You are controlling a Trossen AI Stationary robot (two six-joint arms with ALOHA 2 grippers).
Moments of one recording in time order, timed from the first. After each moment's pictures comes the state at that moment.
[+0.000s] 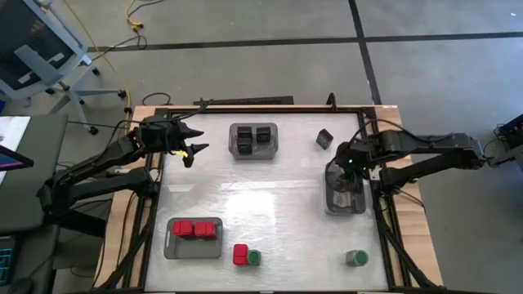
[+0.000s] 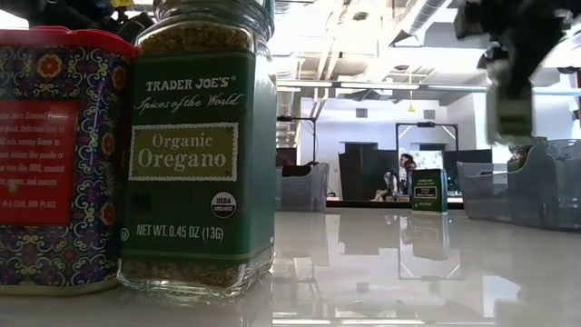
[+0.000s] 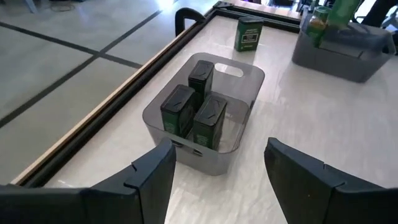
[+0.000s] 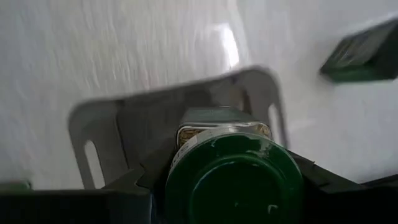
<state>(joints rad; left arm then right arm) 0.59 0.63 0.59 -0.35 0.14 0.06 0.00 1.02 1.02 -1.28 0.08 0.24</state>
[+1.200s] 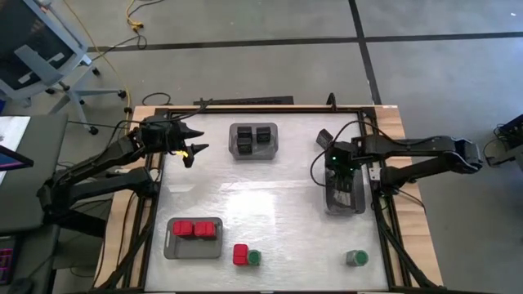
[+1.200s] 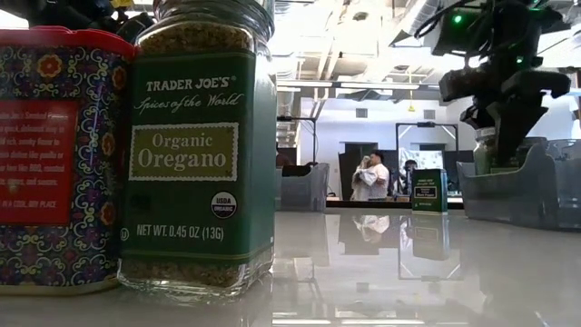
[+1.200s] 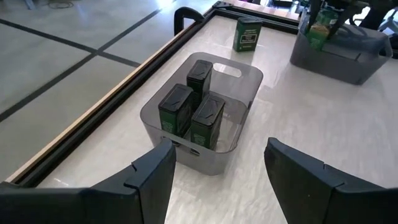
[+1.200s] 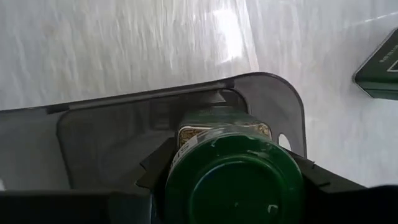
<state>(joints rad) 0.59 0.63 0.59 -0.35 0.14 0.04 -0.18 1.10 0.75 -0.98 0.02 0.02</state>
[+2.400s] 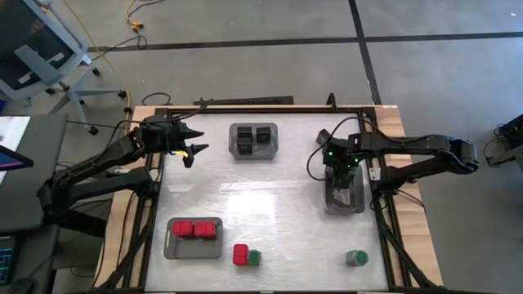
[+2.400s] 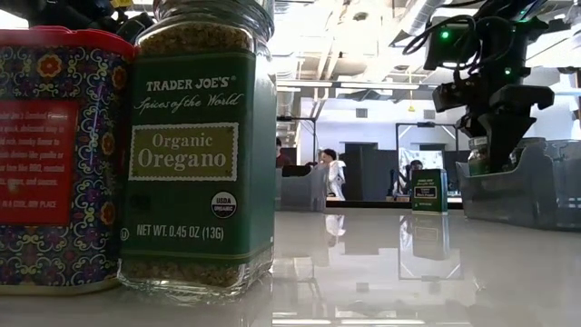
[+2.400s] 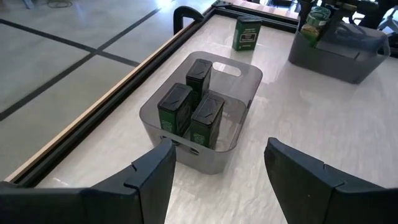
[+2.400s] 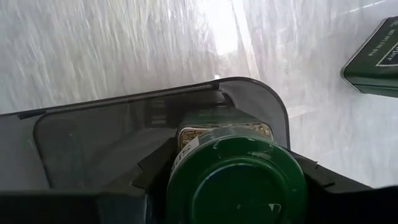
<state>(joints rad) 0.59 0.63 0.59 -0.35 0.14 0.04 -0.25 1.15 0.75 -0.96 0.03 -0.02</state>
